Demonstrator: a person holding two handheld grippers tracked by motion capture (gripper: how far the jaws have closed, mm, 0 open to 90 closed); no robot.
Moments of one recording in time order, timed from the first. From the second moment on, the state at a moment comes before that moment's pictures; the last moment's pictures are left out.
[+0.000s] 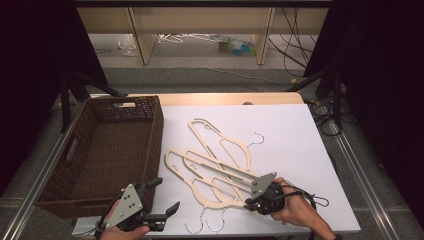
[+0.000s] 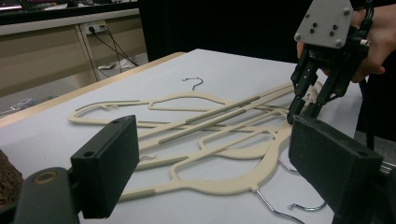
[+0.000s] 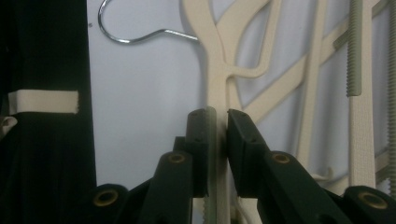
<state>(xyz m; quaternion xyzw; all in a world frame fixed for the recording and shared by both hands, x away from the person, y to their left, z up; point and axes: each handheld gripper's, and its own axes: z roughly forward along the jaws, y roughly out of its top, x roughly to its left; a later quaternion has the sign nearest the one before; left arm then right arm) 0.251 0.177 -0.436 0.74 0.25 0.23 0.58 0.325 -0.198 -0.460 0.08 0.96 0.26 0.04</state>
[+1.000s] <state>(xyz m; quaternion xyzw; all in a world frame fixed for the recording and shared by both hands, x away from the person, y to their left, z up) 0.252 0.174 -0.437 0.74 0.25 0.23 0.58 0.307 -0.177 -0.468 0.13 0.96 0.23 0.04</state>
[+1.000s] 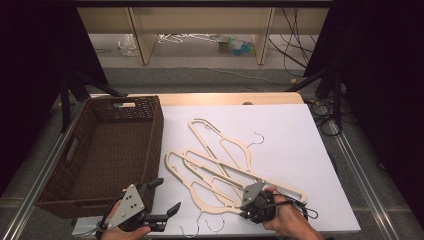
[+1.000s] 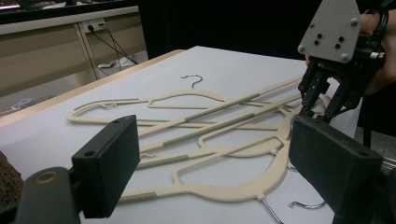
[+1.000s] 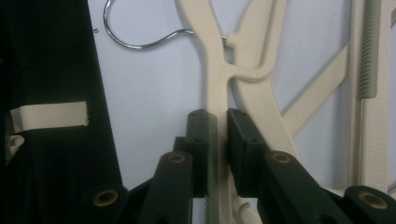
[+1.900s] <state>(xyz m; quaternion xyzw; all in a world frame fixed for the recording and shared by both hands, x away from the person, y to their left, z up) 0.282 0.106 -0.481 0.87 0.11 0.23 0.41 0.310 -0.208 -0.421 0.11 0.96 0.24 0.01</state>
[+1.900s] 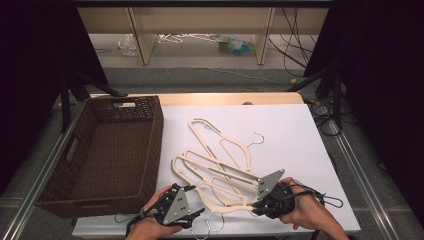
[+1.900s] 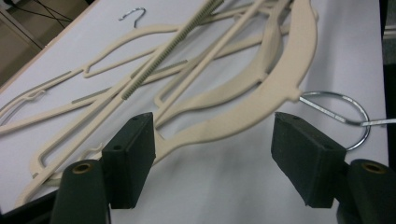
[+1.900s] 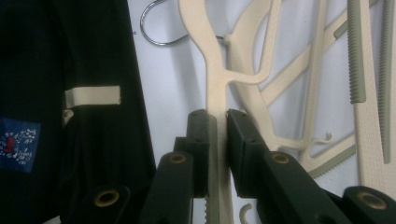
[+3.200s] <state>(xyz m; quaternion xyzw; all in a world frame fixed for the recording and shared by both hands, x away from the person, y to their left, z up) 0.289 0.068 -0.489 0.89 -0.14 0.26 0.34 0.317 -0.215 -0.429 0.09 0.97 0.24 -0.01</state>
